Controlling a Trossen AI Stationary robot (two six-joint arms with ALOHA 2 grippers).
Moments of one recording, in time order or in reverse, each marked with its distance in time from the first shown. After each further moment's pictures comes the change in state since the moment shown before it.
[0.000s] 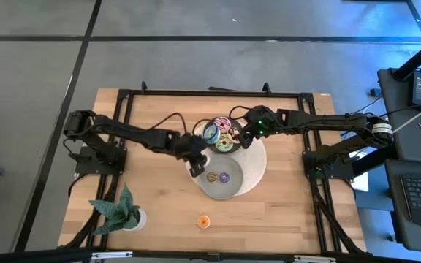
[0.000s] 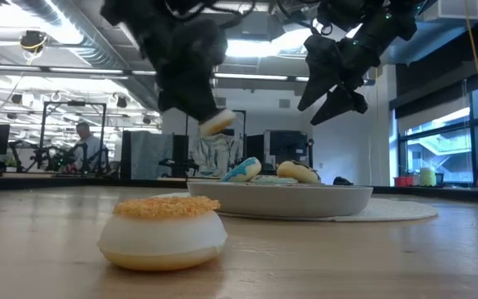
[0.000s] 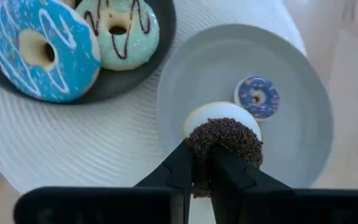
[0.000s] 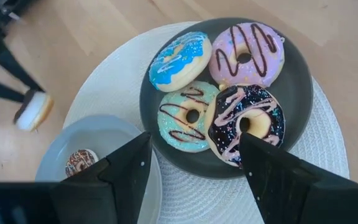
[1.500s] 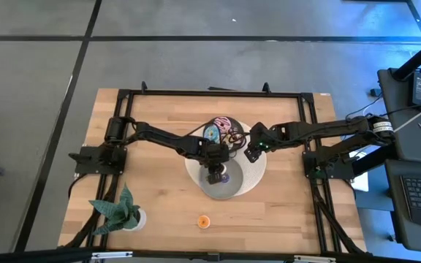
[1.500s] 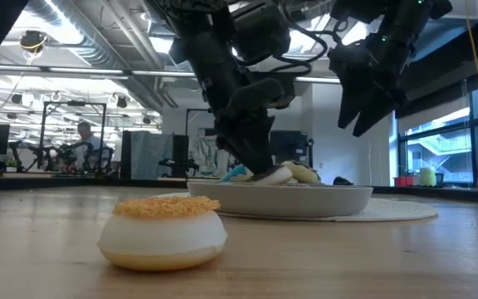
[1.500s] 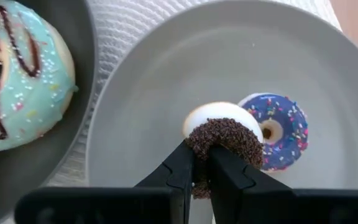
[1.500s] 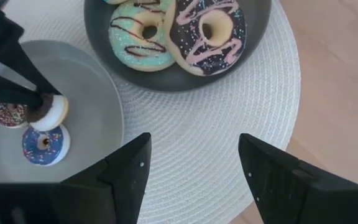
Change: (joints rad) left arm 0.018 0.438 0.337 -0.033 0.105 0.215; right arm 0.209 -0.015 -0.001 -0.308 0.214 0.213
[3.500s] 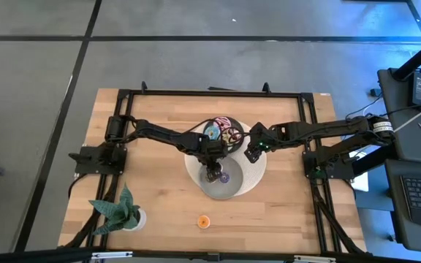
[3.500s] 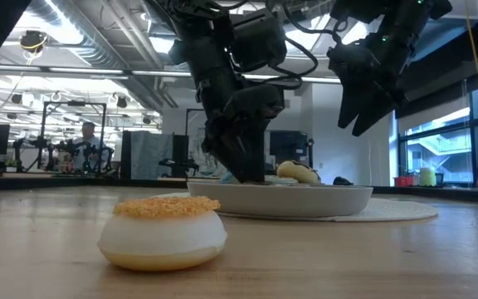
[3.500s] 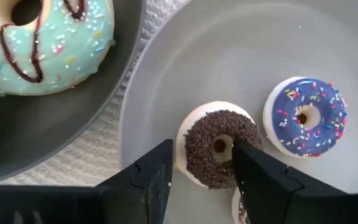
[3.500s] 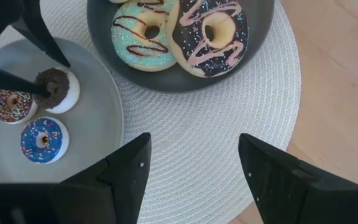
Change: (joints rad) left arm 0.035 -0.004 0.008 -0.095 0.032 -0.116; right arm 0.000 0.000 0.000 0.003 -0.002 -0.032
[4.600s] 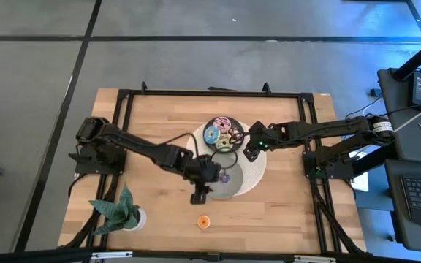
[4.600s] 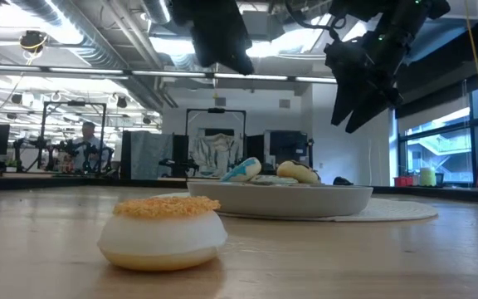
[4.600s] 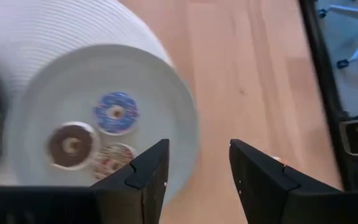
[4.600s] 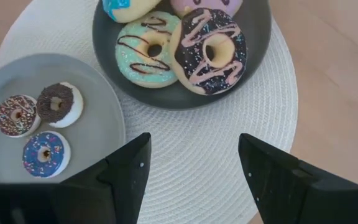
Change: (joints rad) left arm -0.252 -0.263 0.001 -0.042 -0.004 0.132; right arm 0.000 0.000 0.000 0.041 0.036 -0.024
